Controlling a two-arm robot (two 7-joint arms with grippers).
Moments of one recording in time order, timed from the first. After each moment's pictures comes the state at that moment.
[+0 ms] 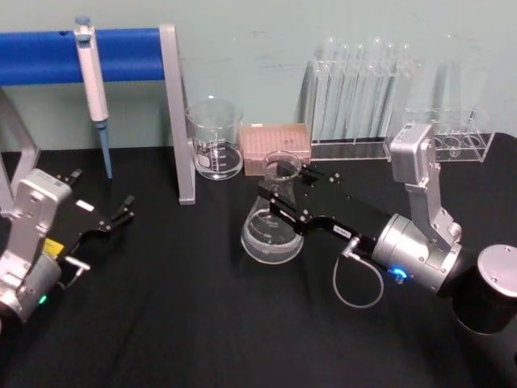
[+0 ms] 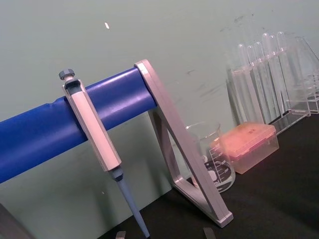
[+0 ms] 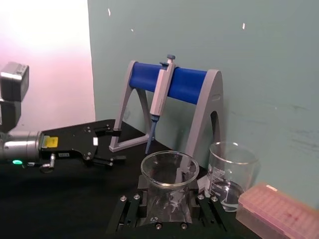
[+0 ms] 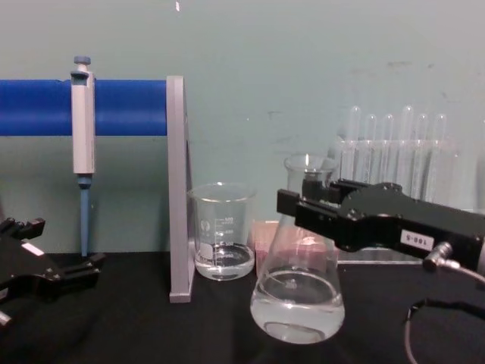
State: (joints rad) left arm -0.20 0.60 0.45 -1.41 -0.25 -0.12 0.03; right arm 0.29 0.40 -0.46 -1.46 0.43 -0.09 0.54
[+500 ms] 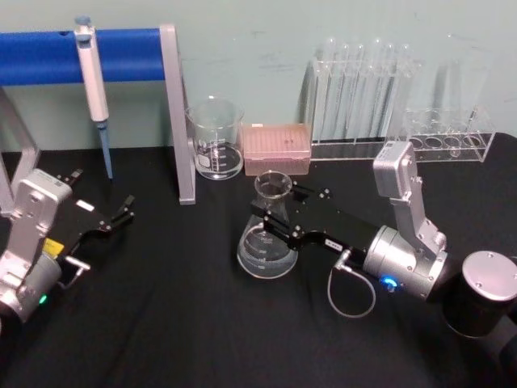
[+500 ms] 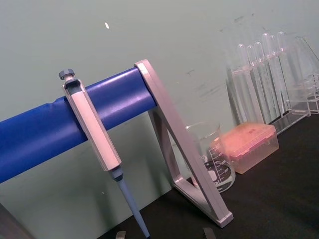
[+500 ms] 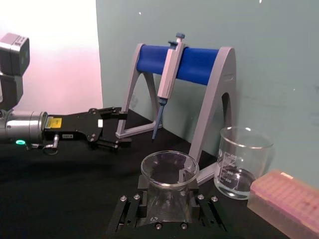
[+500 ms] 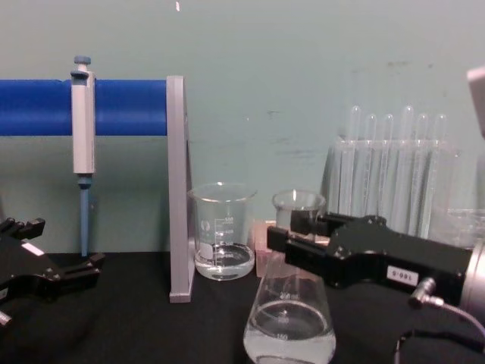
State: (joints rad) left arm -0.20 0.60 0.45 -1.41 -0.25 -0.12 0.03; right arm 0.33 0.37 -0.49 -1.35 0.42 -0.13 0.59
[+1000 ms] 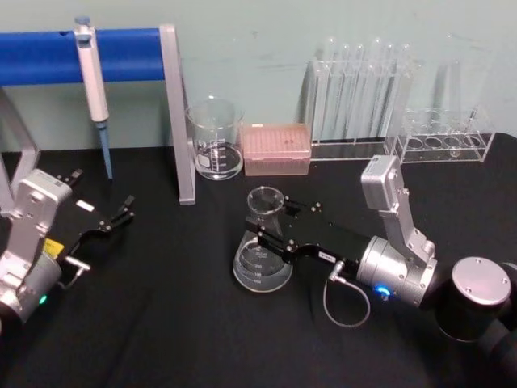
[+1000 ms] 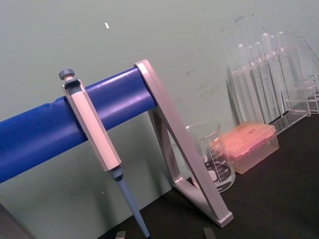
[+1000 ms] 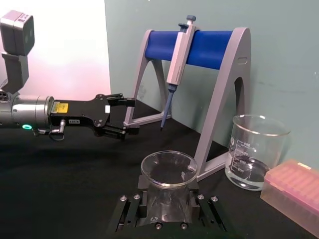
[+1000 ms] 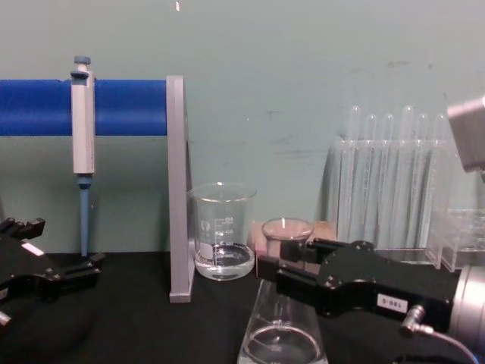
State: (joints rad) left arm -0.20 0.60 0.45 -1.41 -0.25 -0.12 0.03; right arm 0.36 0.35 -0.52 -1.26 0.41 -0.16 0.64
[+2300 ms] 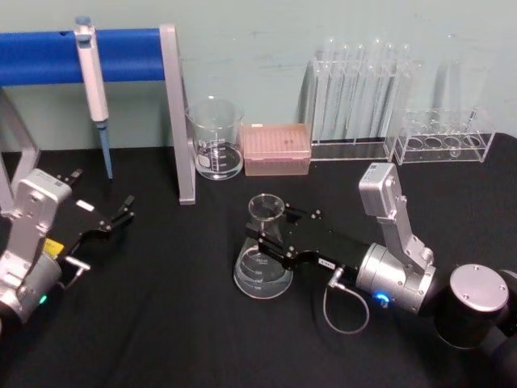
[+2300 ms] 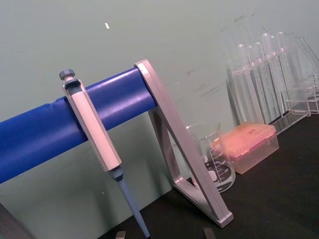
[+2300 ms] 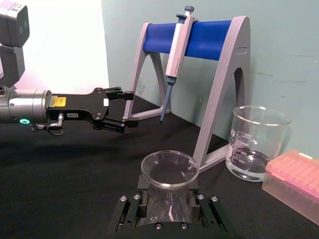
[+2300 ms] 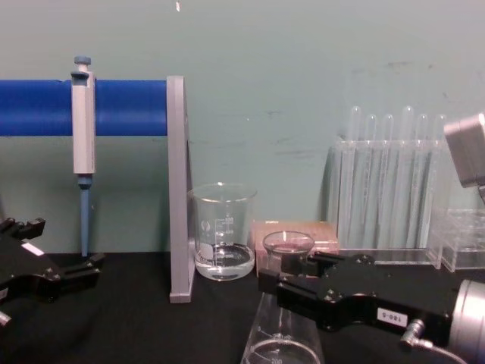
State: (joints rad) left arm -0.20 0.60 0.45 -1.41 -0.25 -0.12 0.03; right arm 0.35 0.34 -0.52 -1.24 0.41 -0.16 0.63
